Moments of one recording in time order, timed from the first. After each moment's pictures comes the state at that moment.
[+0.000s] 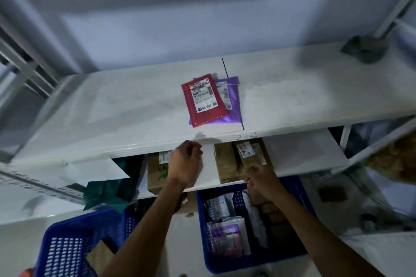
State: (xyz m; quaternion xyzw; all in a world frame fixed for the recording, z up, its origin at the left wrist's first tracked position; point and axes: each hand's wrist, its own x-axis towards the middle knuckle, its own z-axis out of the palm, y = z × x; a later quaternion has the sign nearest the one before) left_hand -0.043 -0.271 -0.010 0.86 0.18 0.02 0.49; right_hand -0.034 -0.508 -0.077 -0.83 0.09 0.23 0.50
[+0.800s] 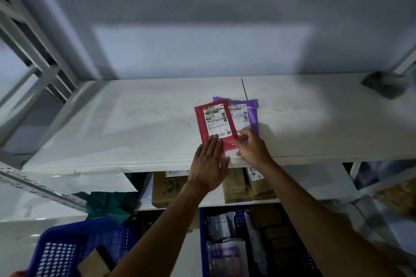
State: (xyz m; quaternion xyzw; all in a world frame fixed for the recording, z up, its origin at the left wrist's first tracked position) left_hand 0.025 -0.255 -0.051 0.99 -0.05 -0.01 0.16; right_hand 0.084 -0.407 0.009 -0.88 -0.02 0.10 0.47
